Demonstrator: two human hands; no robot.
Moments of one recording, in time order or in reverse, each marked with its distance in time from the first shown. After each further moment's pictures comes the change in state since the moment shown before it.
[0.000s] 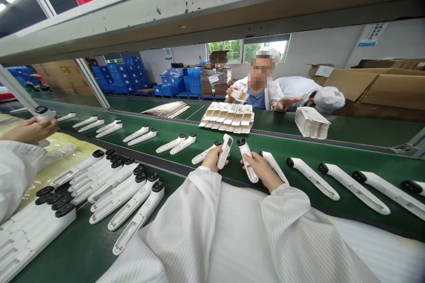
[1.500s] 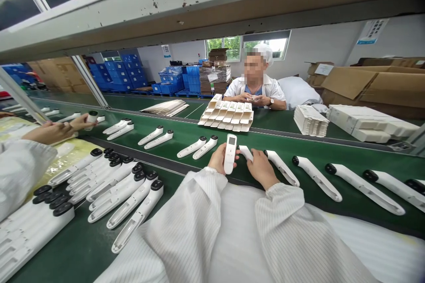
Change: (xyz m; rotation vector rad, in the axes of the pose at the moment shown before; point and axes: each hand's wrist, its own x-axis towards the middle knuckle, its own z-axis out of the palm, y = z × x) left_hand -0.015 0.000 0.025 -0.373 -0.177 -0.177; right_hand 0.008 0.014 -0.003 -0.864 0.273 -0.189
